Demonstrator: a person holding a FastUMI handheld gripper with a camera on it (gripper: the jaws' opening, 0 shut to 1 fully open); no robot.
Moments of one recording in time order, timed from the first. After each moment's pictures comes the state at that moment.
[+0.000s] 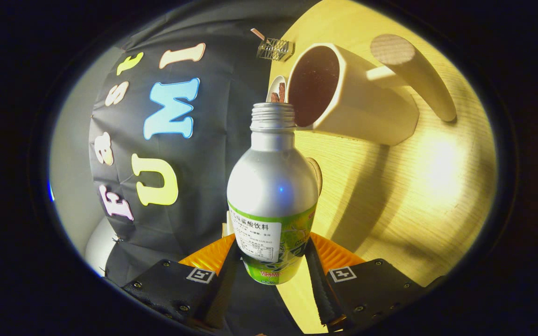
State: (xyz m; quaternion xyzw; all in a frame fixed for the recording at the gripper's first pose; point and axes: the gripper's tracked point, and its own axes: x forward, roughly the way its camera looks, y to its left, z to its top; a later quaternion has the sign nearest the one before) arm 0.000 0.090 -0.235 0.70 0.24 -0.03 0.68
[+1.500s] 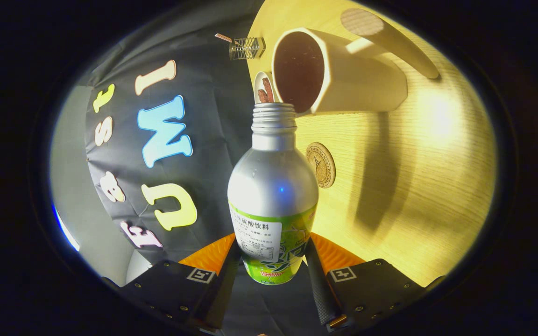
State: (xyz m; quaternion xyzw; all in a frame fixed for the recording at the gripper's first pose) arm 0.017 0.099 -0.217 0.78 0.21 -0.03 0.58
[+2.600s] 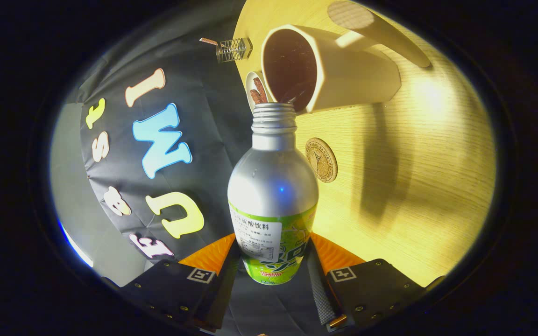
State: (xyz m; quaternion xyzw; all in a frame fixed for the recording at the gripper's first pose) arm 0.018 0.096 -0.207 0.81 0.21 -0.03 0.54
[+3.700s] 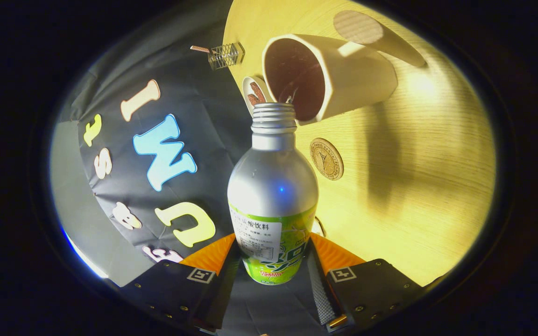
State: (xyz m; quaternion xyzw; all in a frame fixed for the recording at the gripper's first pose) arm 0.021 0.086 -0.196 0.84 0.19 -0.04 0.50
